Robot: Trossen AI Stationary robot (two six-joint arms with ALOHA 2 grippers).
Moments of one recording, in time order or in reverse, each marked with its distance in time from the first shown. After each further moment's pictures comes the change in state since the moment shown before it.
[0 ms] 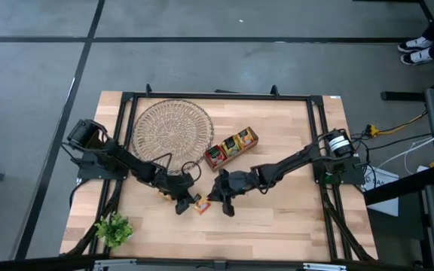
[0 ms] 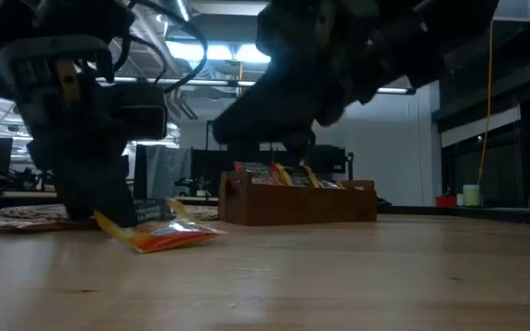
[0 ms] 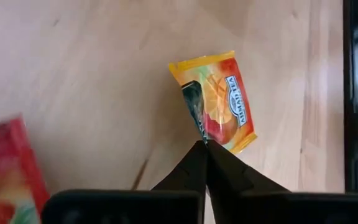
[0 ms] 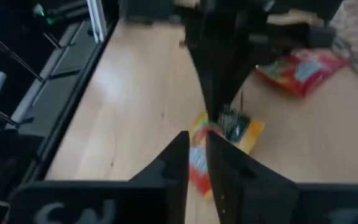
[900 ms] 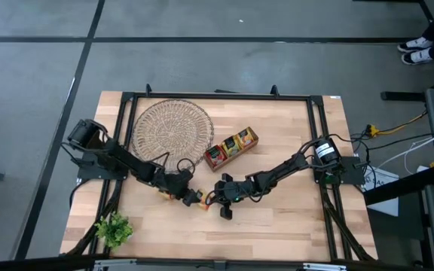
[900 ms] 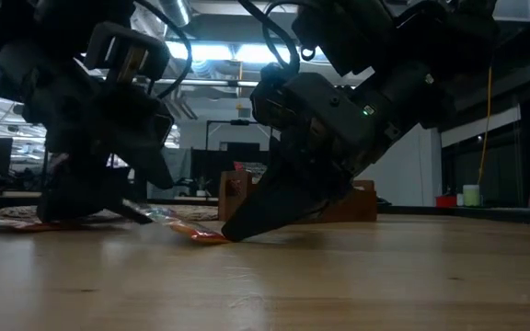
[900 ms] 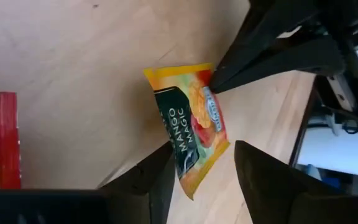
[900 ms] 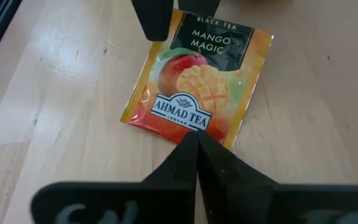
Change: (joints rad) left arm 0.005 0.013 -0.008 0.095 -0.060 -0.451; right arm 0.025 0.185 0.006 -0.061 0.115 0.056
